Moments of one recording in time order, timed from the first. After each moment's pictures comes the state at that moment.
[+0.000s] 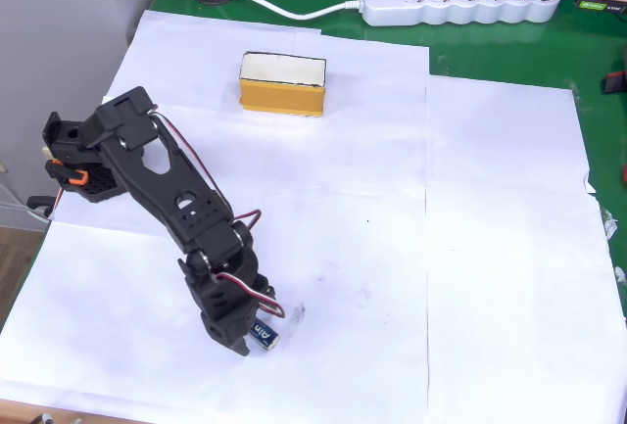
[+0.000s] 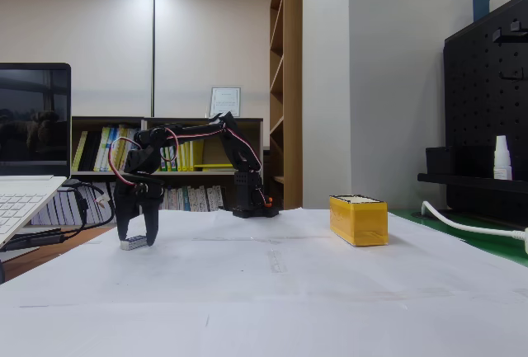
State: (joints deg) arm 48.5 123.6 119.5 64.8 -107.8
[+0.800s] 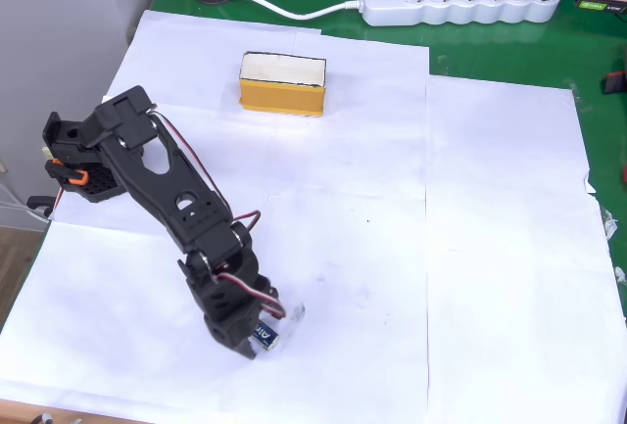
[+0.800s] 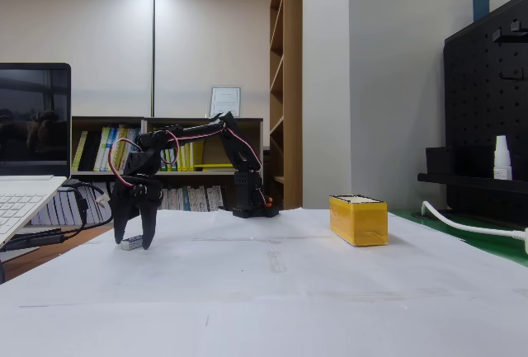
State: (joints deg) arm 48.0 123.9 116.0 60.6 -106.7
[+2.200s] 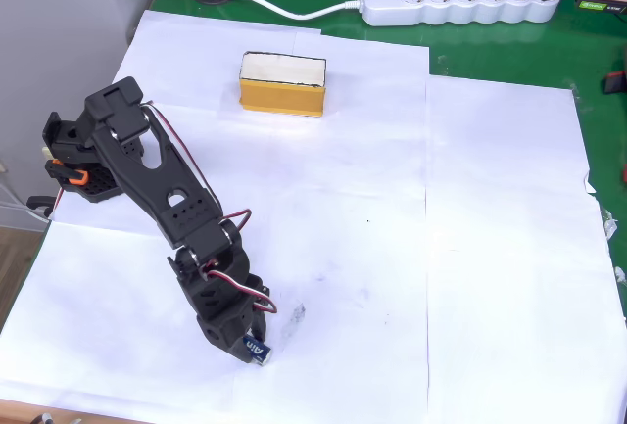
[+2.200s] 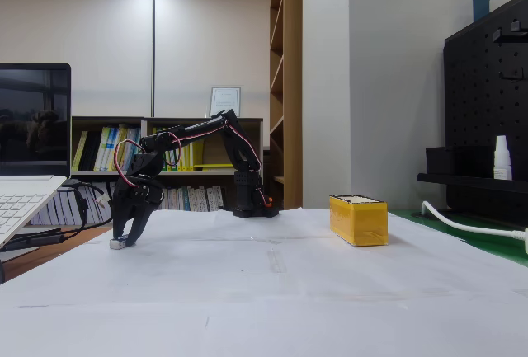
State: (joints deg) arm 51.1 119.9 107.5 53.5 -110.1
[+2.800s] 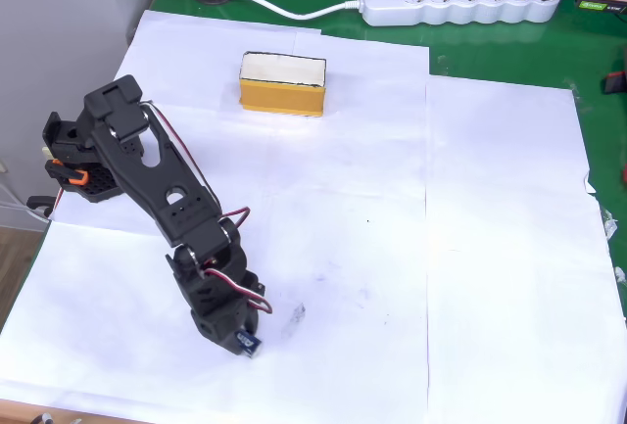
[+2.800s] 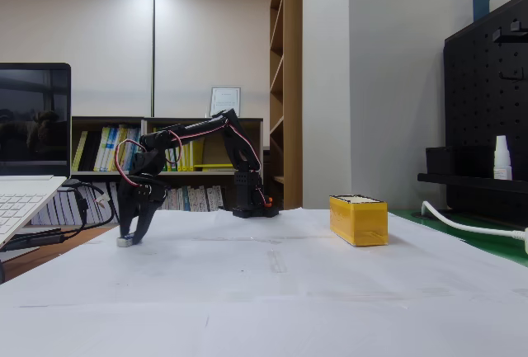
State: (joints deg) arm 49.6 116.3 114.7 72.9 -100.9
